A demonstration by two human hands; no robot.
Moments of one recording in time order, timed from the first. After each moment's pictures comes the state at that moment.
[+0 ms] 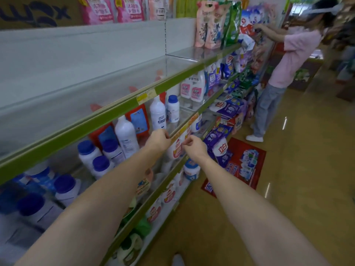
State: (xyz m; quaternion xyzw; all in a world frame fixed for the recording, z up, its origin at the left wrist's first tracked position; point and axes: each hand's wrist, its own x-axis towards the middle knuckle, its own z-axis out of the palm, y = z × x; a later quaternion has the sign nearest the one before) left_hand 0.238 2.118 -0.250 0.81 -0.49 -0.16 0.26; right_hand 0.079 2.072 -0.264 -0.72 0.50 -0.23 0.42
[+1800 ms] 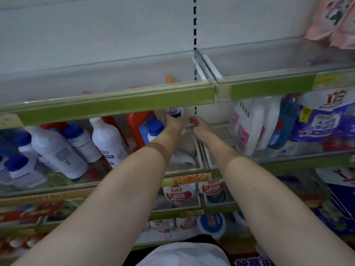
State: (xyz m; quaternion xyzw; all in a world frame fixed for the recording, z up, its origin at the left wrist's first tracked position) left_hand 0.373 1.656 -0.327 0.79 0.09 -0.08 0.61; right_hand 0.338 1.549 -0.351 -0.83 0.11 -0.01 0.55
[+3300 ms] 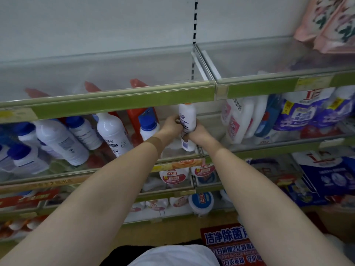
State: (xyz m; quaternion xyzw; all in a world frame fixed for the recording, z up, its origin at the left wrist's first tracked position) left_hand 0.284 1.687 -0.283 0.85 -0.05 -0.16 0.50; right_hand 0.262 1.569 -0.322 -0.83 0.15 0.05 0.53
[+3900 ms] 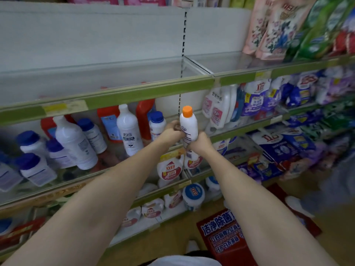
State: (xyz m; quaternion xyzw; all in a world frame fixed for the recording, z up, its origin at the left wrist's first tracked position) left_hand 0.189 1.810 -0.257 0.76 -0.22 -0.25 0.56; right_hand 0.115 1.689 -0.289 -0.87 0.29 -0.07 0.41
